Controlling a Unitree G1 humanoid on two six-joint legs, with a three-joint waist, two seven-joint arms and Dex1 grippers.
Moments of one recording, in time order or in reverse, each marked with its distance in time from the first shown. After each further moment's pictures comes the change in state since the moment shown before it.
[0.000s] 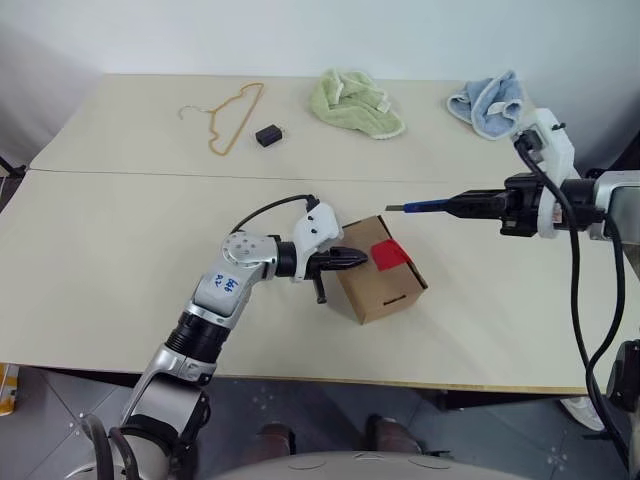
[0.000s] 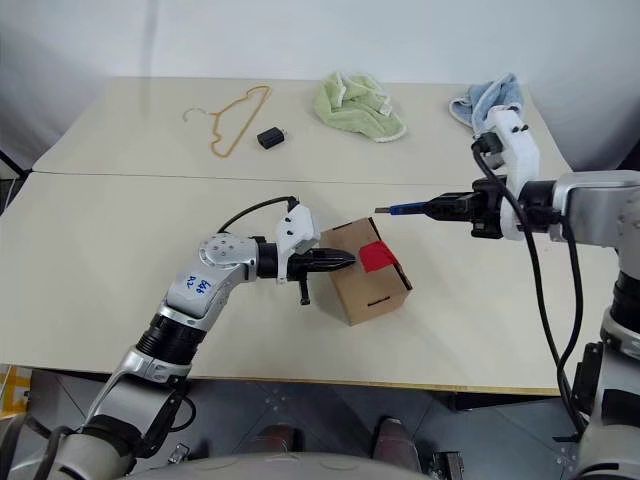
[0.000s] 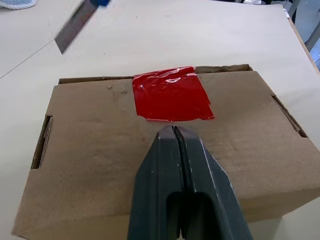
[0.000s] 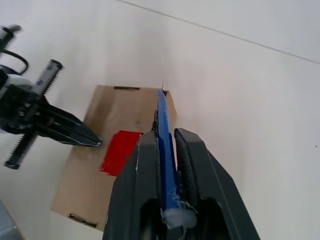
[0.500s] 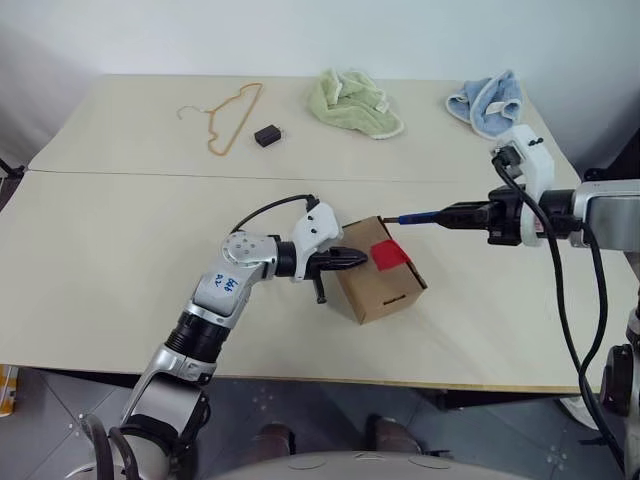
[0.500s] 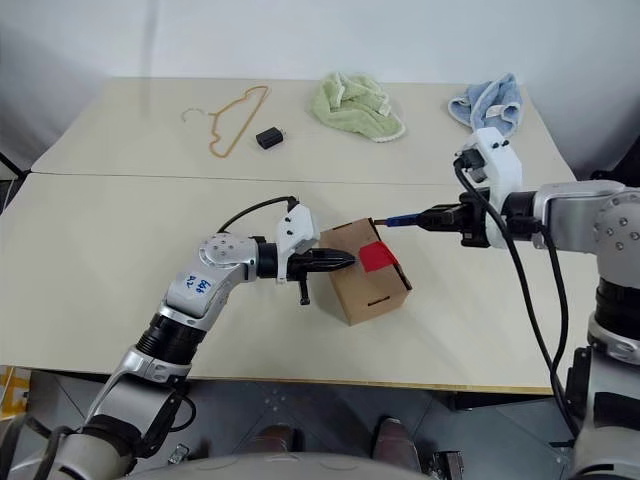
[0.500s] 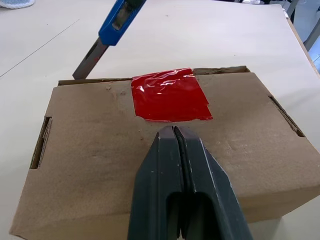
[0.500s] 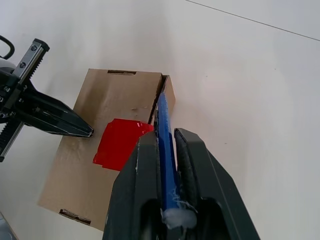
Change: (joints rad) left arm -0.001 0.000 0.001 0.000 0.000 0.005 -0.003; right arm 0.023 0.030 0.030 -0.012 -0.030 -0.002 0.000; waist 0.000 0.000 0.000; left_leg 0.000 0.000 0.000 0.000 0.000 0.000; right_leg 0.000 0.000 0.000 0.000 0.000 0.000
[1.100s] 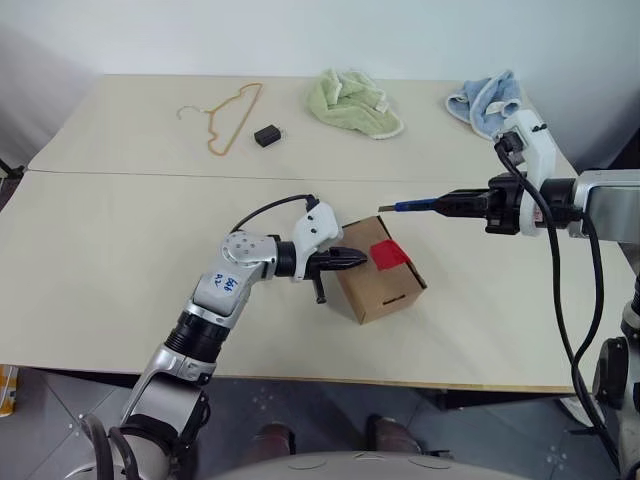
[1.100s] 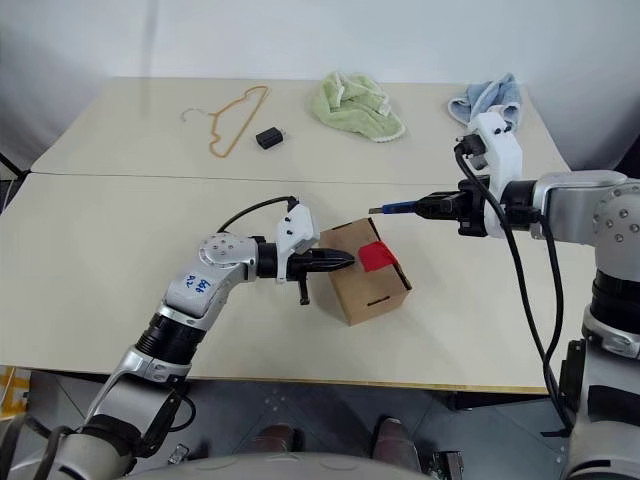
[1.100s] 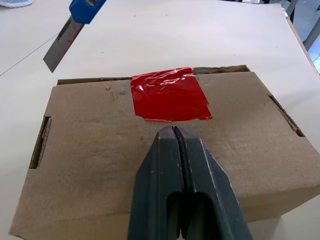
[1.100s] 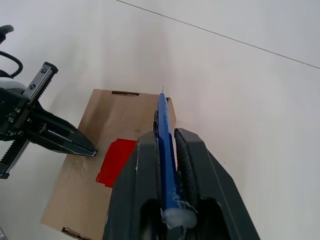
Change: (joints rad) left arm -0.001 0.002 0.000 -0.002 0.000 0.006 -0.002; right arm -0.028 0.021 -0.013 0.012 -0.019 -0.017 0.000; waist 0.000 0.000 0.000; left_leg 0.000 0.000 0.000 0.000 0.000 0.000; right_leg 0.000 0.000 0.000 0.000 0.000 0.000
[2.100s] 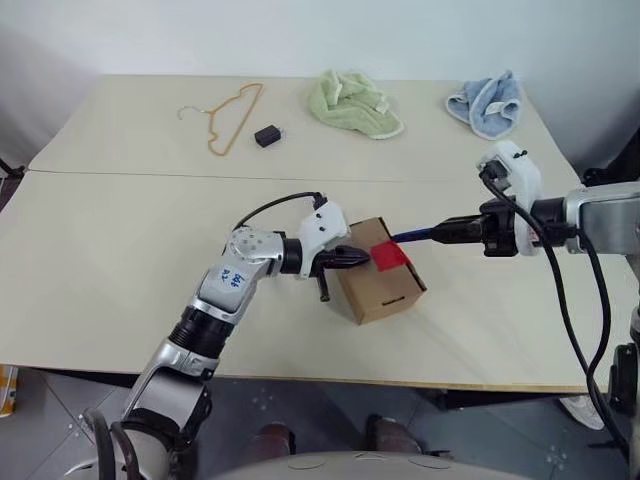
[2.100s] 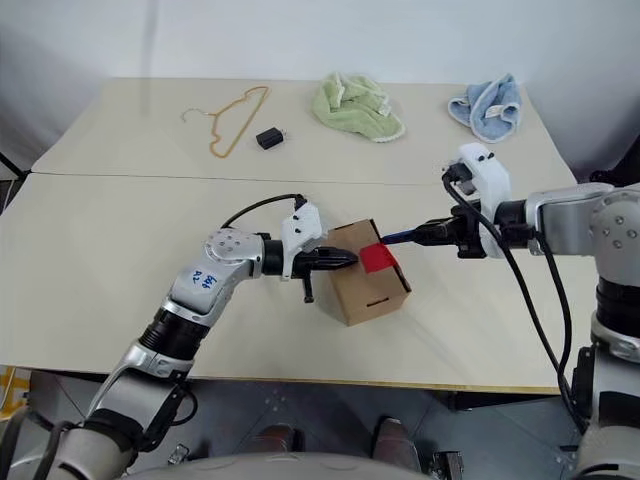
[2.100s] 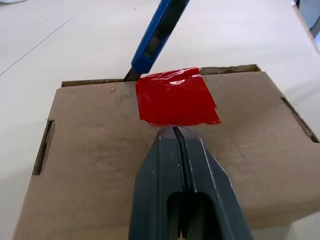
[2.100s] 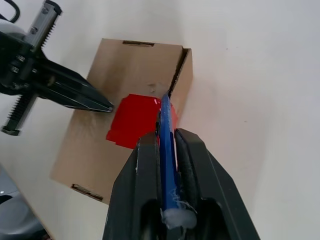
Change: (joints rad) left arm -0.047 -0.004 -0.050 0.007 0.047 0.031 0.028; right arm -0.020 -0.071 0.105 0.023 0.135 0.078 -0.037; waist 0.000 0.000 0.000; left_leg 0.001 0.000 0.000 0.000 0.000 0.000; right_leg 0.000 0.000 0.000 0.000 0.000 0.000
